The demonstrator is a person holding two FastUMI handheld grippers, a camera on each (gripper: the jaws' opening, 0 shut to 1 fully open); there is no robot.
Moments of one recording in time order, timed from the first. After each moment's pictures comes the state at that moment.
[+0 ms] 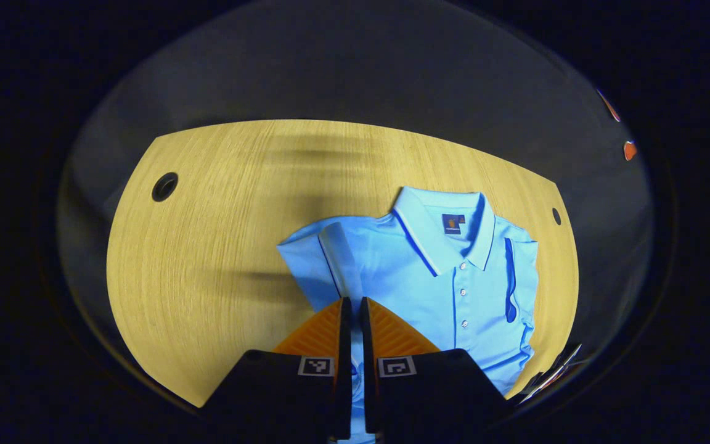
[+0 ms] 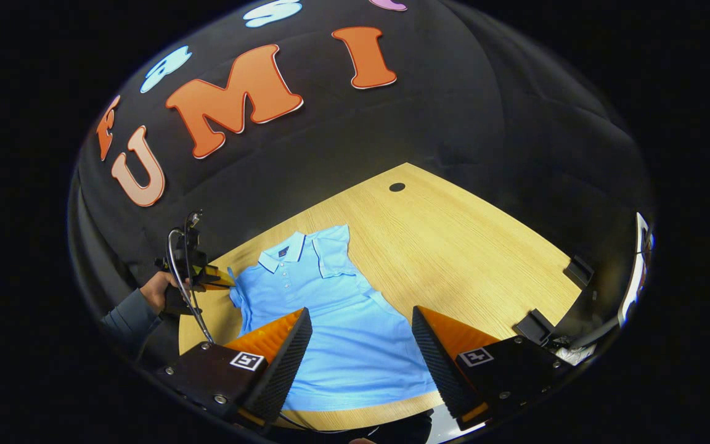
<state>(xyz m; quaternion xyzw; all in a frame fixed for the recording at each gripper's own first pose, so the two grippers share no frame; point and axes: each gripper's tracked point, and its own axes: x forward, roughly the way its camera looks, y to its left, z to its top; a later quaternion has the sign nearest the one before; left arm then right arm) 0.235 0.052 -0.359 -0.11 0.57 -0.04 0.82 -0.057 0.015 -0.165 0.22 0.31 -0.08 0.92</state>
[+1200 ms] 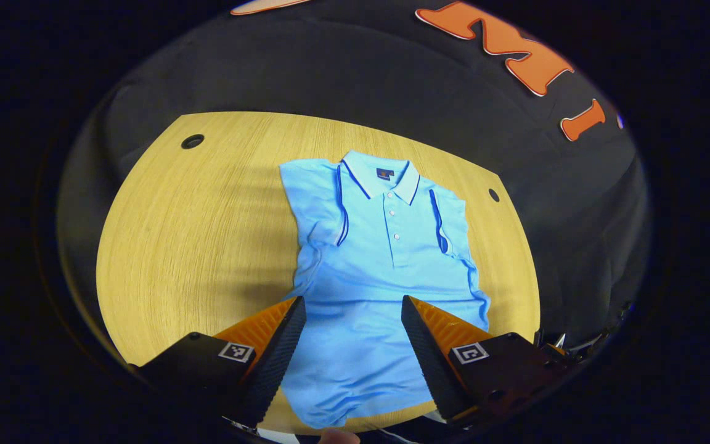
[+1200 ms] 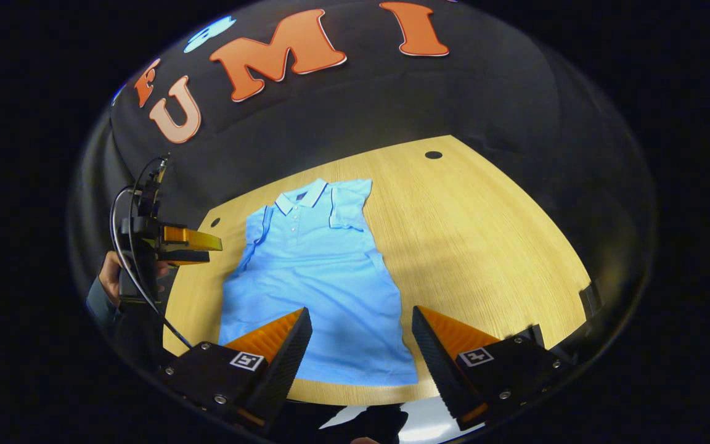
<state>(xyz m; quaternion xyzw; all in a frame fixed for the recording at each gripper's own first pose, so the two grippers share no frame) 0.033 0.013 -0.290 -0.17 0.51 -0.06 0.84 -0.092 0.007 -0.233 0.15 0.39 0.07 0.91</state>
